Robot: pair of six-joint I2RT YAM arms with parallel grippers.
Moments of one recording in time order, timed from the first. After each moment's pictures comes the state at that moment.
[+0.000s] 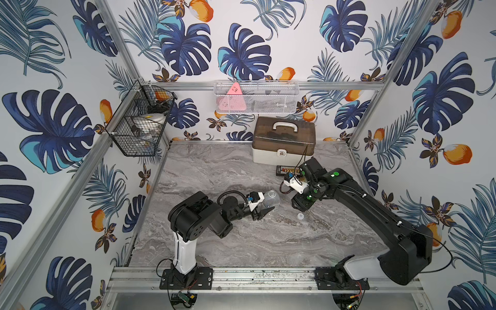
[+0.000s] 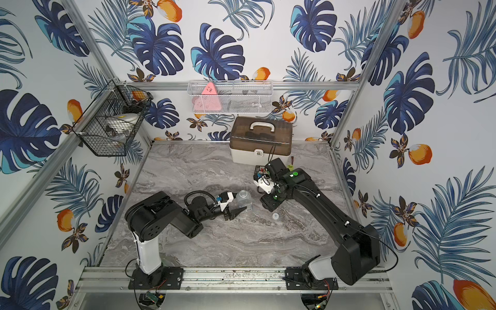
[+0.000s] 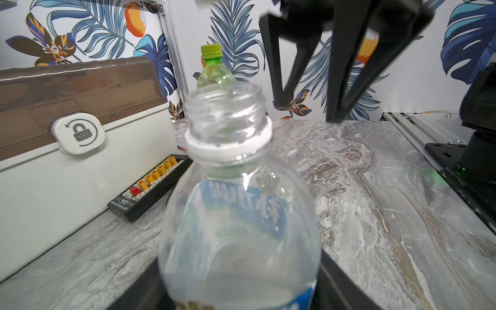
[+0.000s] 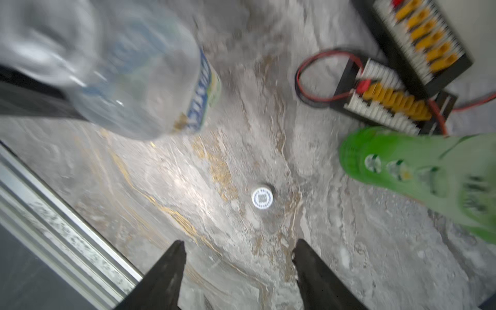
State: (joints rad) left arm -0.59 1.93 0.50 1.44 0.55 0.11; right arm 0.52 1.44 1.24 -1.12 -0.03 -0.32
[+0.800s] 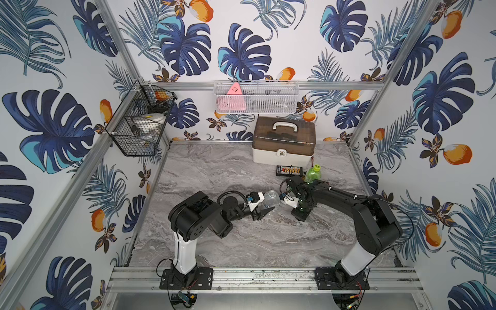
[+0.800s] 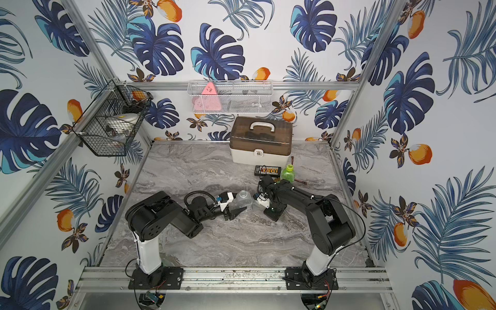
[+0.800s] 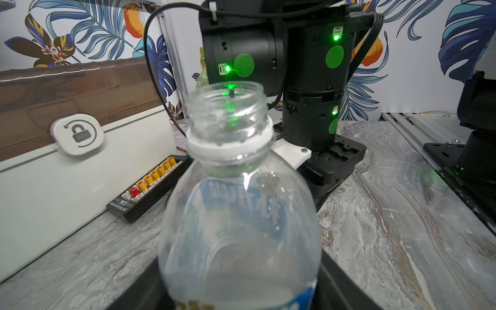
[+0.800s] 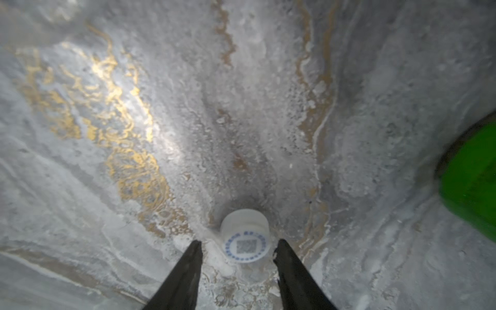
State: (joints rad) left arm -0.59 1.93 0.50 1.44 0.55 0.11; right arm 0.51 1.70 1.04 -0.87 0.12 -0.44
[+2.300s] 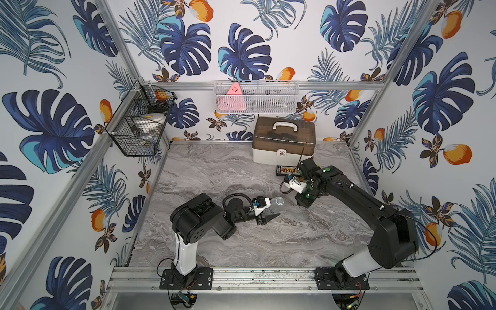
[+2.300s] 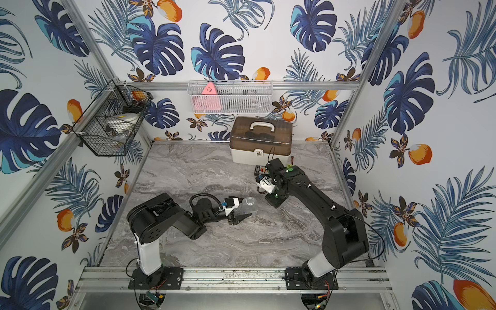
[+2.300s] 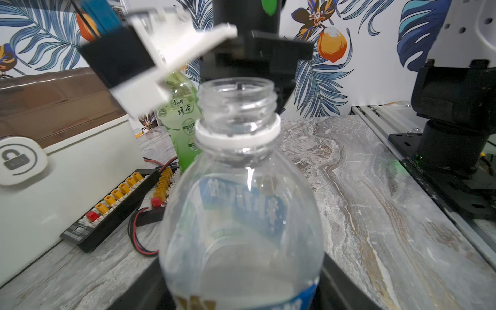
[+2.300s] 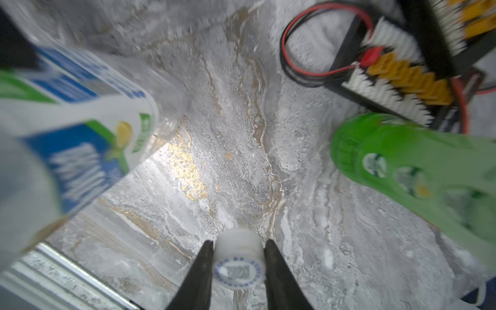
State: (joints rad) left arm -0.68 1.93 0.52 1.40 0.59 0.16; right arm 0.45 1.53 1.33 -1.14 -0.01 -0.39
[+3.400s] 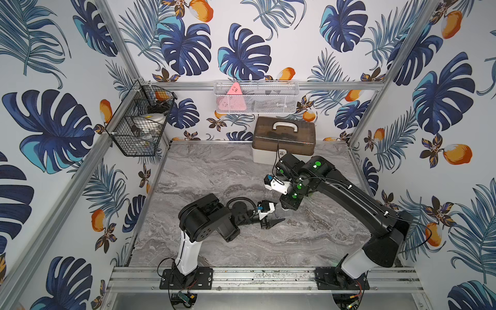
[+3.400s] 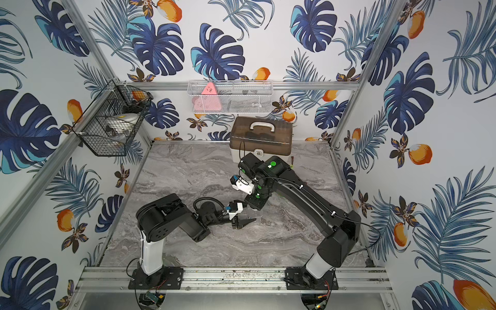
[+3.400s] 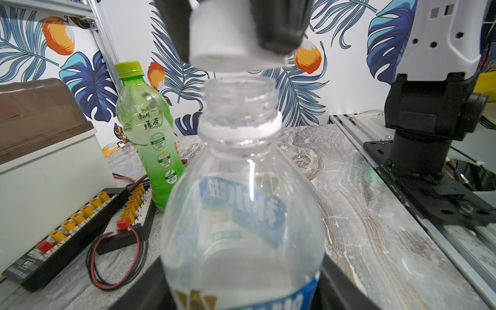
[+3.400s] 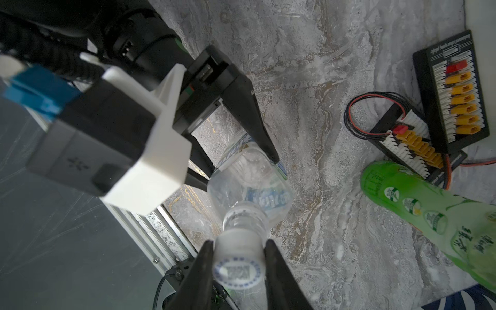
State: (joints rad) left arm -0.73 2.00 0.55 1.48 0.60 0.12; right arm 0.78 1.61 1.69 -1.45 -0.03 -0.28
